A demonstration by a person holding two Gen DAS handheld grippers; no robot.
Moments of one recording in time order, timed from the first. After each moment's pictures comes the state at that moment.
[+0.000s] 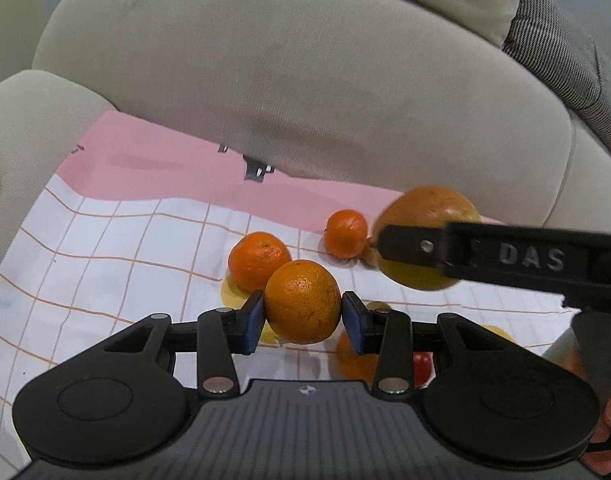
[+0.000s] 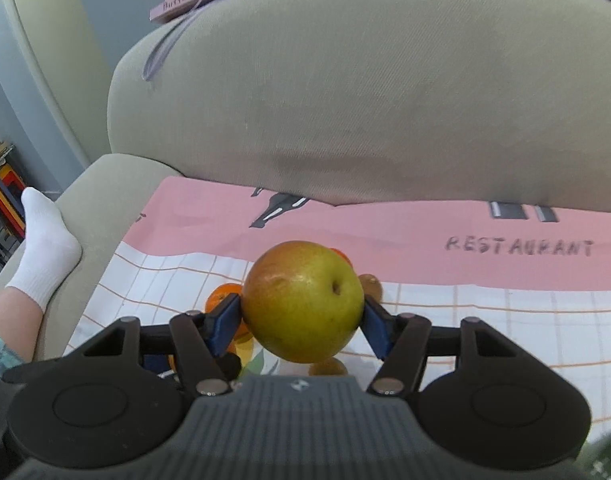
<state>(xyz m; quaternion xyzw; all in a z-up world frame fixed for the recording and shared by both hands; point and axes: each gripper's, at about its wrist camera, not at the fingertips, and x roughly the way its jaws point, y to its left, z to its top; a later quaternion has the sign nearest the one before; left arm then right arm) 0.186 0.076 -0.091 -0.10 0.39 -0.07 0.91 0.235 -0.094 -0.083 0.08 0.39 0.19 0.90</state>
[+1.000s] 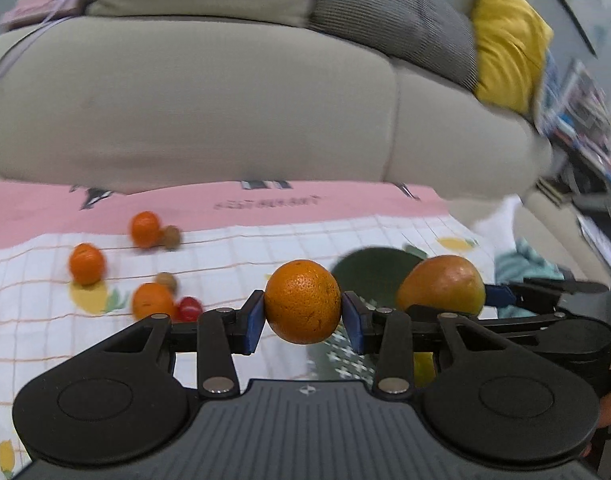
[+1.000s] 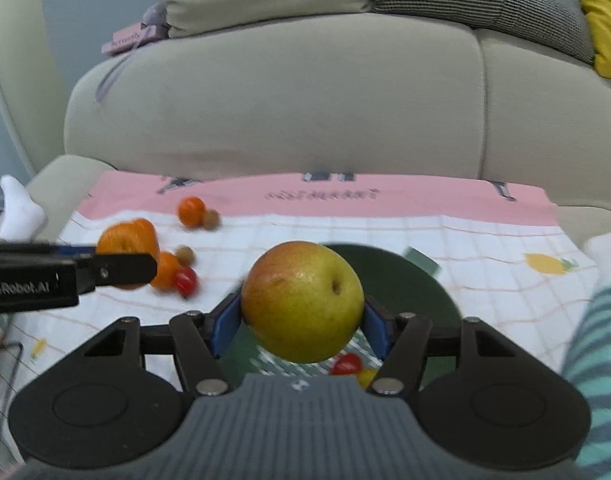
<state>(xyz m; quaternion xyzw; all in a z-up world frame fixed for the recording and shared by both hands) 0.096 -0.053 -0.025 -0.02 0.37 -0.24 0.90 0.064 -0.253 -0.041 0.04 0.38 0.08 0.92</state>
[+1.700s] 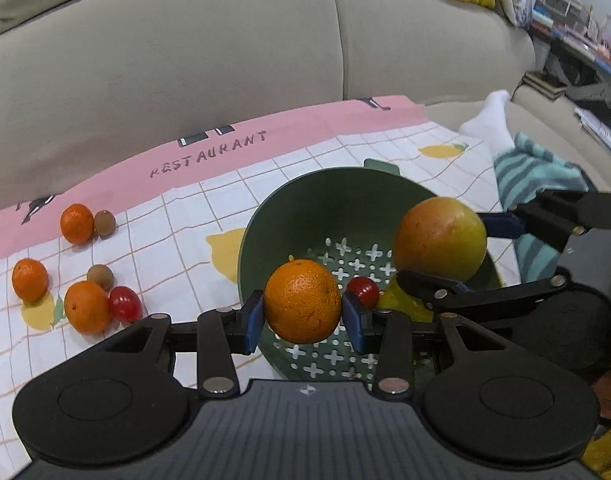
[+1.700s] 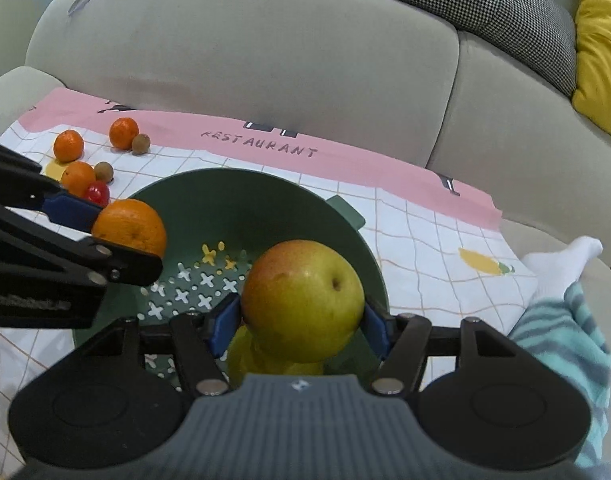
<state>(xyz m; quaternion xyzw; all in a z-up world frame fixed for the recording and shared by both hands) 0.101 -0.126 -0.070 0.11 0.42 -0.26 0.86 0.061 -0.267 -0.087 -0.09 0.40 0.02 0.91</state>
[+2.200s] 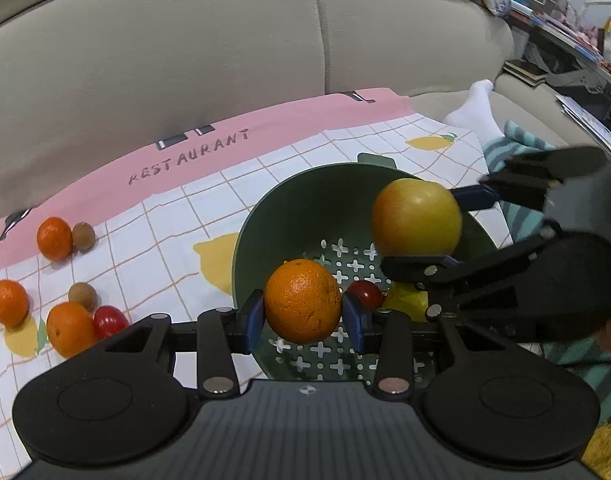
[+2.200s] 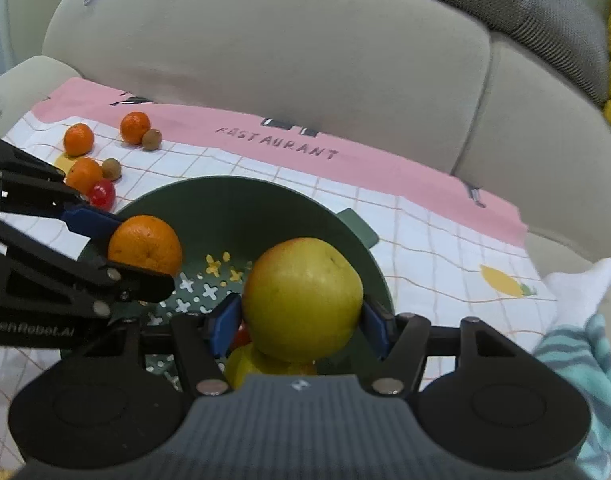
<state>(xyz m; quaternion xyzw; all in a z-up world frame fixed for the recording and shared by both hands) 0.117 -0.125 -0.081 0.12 0.42 -0.31 0.85 0.091 -0.274 -0.089 -0.09 0.42 0.07 0.90</state>
